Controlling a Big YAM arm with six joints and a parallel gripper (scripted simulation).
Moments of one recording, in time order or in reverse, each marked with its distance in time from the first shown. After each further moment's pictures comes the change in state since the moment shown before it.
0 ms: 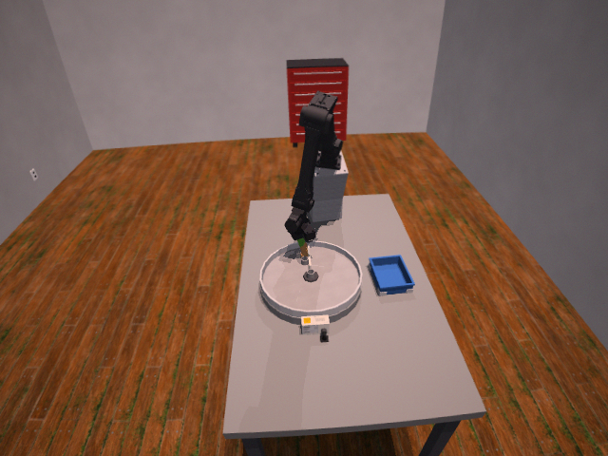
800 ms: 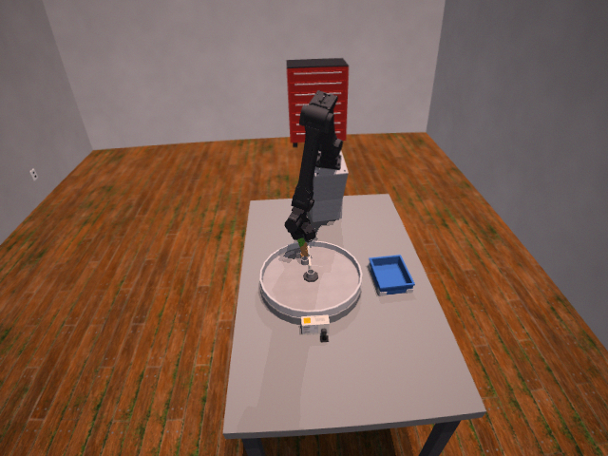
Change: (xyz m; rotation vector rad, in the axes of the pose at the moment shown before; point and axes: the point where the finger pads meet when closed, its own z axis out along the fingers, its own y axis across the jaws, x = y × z) arm 0.000 0.000 -0.002 -0.001 0.003 0.001
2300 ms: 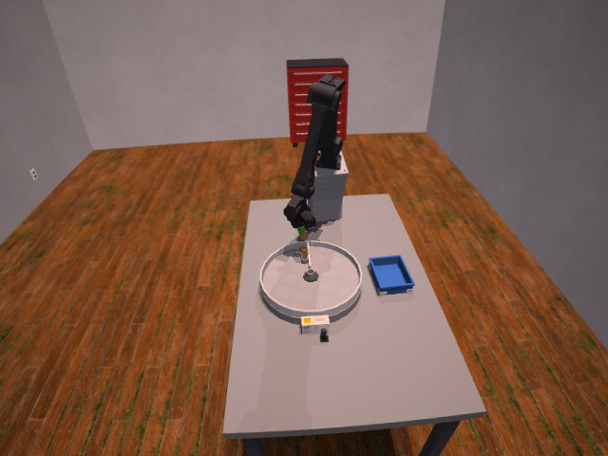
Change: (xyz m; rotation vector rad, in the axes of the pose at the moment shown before) arm 0.000 0.002 -0.062 -0.003 -0.002 0.000
